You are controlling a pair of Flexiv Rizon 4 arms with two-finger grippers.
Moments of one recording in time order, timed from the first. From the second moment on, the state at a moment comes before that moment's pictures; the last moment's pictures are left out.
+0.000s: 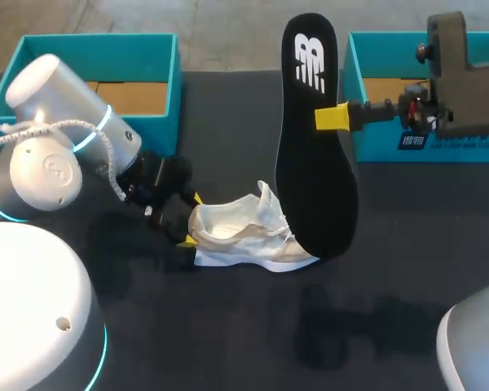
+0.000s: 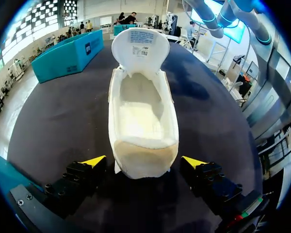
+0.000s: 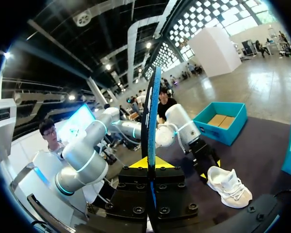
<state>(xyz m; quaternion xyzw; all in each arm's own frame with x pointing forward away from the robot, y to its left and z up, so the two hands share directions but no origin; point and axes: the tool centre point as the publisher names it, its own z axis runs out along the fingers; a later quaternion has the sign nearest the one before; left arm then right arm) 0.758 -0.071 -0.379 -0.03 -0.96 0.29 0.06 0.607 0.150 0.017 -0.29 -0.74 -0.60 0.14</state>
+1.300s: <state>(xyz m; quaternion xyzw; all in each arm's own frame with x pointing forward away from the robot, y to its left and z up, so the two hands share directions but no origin) 0.749 -0.064 -0.350 0.00 -0.99 0.10 0.02 0.607 0.150 0.017 -0.29 -0.74 -0.60 0.14</state>
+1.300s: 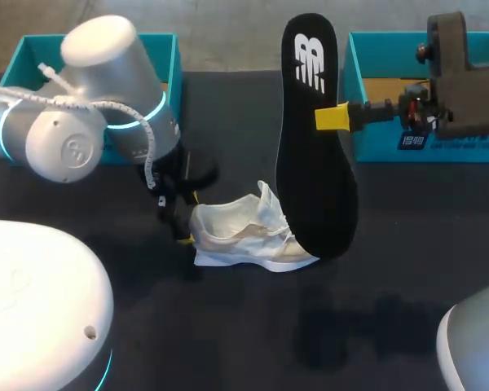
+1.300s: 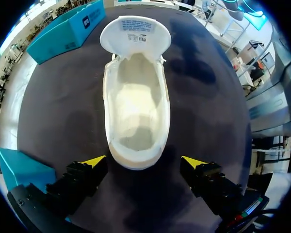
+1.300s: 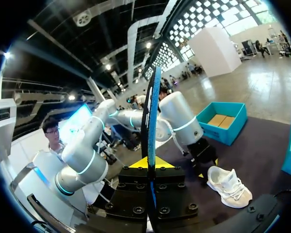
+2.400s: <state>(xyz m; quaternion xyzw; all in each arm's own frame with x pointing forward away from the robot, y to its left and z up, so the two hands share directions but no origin) 0.752 -0.070 -0.332 -0.01 -1.00 0.06 0.01 0.607 0.150 0.017 -0.29 -0.74 -0.60 0.14</state>
